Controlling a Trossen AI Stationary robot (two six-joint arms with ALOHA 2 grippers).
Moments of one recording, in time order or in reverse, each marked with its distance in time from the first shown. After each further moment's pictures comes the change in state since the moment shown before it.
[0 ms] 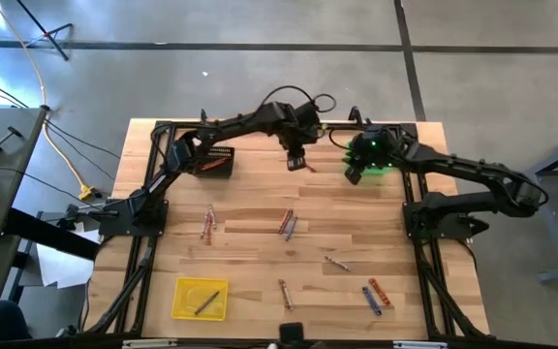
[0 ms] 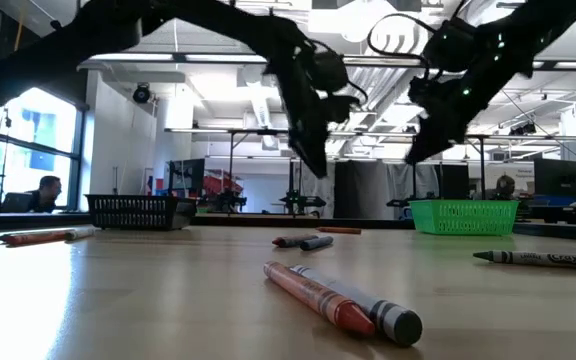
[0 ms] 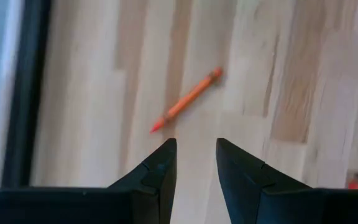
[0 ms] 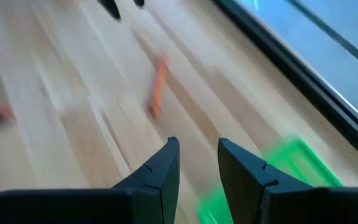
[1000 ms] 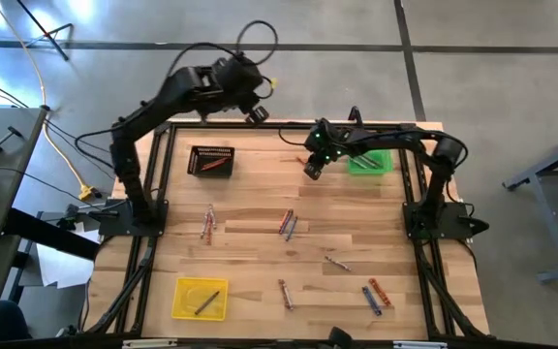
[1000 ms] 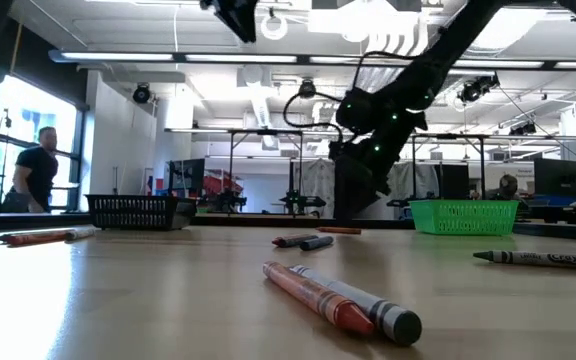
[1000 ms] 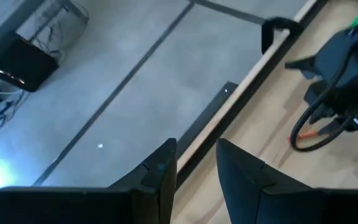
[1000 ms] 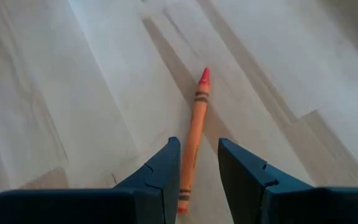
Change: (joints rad) left arm -0.023 -0.564 -0.003 -0.185 -0.581 -0.284; right arm 0.031 0.745 0.441 0.020 -0.102 -0.010
